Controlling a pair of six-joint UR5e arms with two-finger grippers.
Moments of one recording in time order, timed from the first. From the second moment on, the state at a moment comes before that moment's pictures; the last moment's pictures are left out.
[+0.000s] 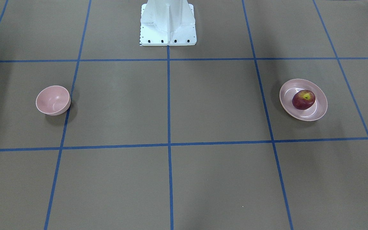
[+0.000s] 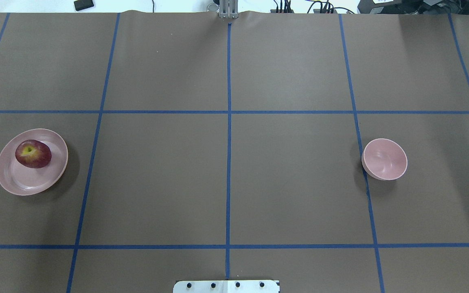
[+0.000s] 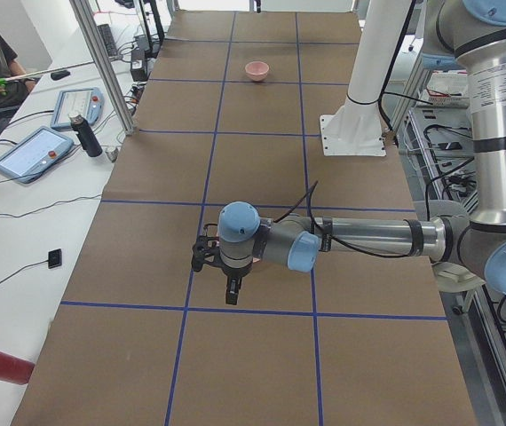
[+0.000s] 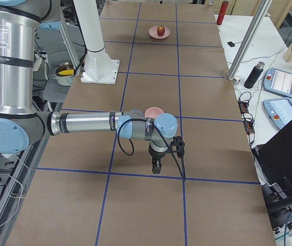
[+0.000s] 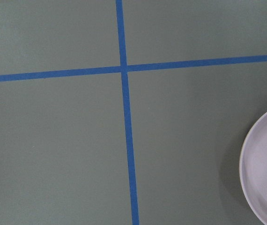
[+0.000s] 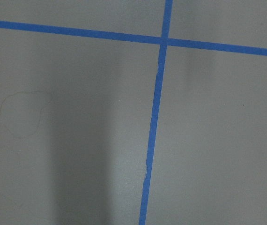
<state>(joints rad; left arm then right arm) -1.45 -1.38 -1.75 -1.83 -2.36 -0.17 1.51 -1.67 1.75 -1.71 2.35 -0.10</state>
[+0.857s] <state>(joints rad) -1.45 -1.38 -1.74 -1.88 -2.35 -0.17 1.50 -1.67 1.74 -1.67 2.35 -0.10</state>
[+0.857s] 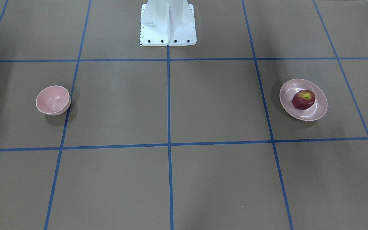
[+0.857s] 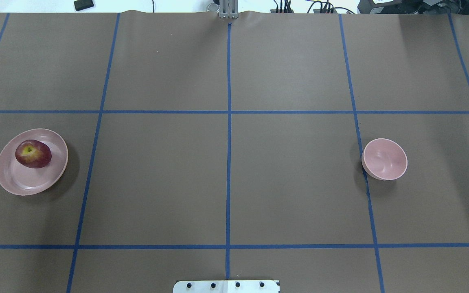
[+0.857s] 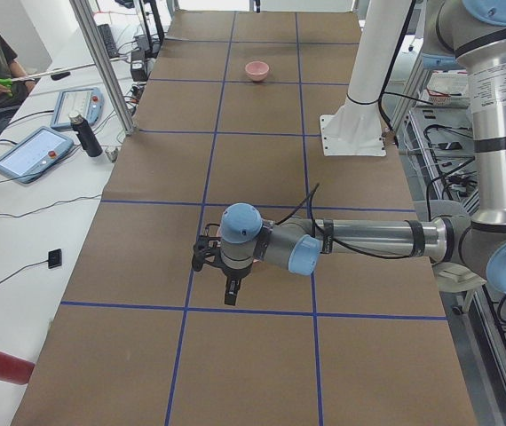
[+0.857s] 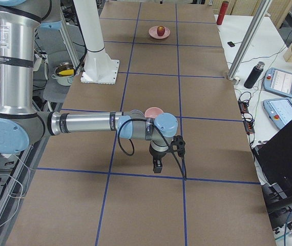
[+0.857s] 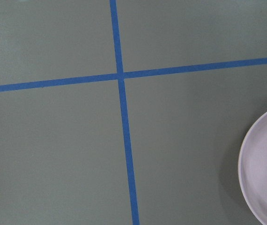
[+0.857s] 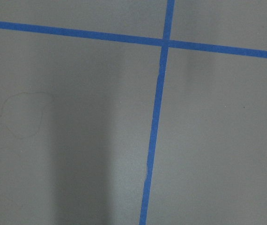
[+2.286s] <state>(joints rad) -1.45 -1.38 -1.74 -1.89 -2.35 -0.17 1.19 -1.68 1.75 -1.22 2.43 0.42</state>
